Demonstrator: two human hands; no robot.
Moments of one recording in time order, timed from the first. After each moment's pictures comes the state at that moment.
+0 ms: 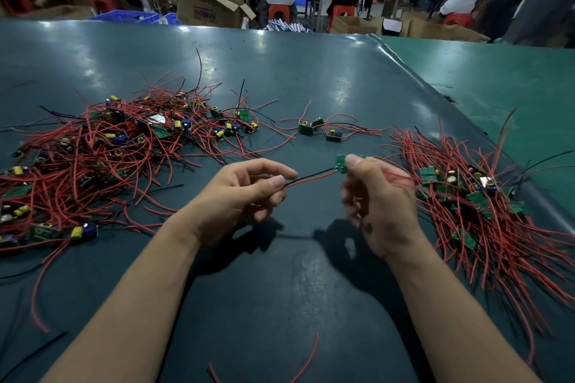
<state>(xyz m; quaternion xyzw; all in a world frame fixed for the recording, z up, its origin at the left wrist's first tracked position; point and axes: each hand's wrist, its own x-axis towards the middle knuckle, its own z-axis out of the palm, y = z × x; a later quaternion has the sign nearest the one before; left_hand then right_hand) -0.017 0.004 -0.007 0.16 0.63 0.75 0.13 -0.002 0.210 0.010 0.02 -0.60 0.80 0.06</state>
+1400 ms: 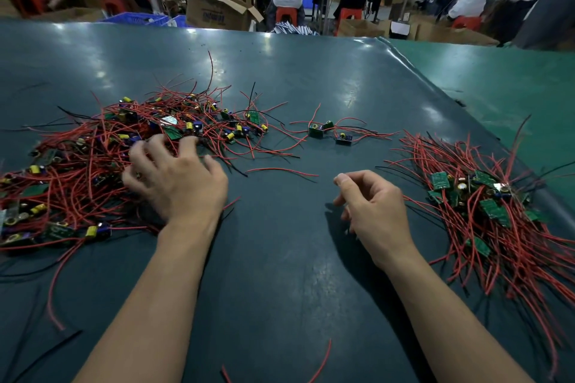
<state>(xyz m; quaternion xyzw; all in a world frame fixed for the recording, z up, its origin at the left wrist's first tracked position) -0.034 -0.028 -0.015 -0.26 0.90 0.16 -0.31 -0.015 0.202 -0.023 0.00 -0.78 0.62 0.14</state>
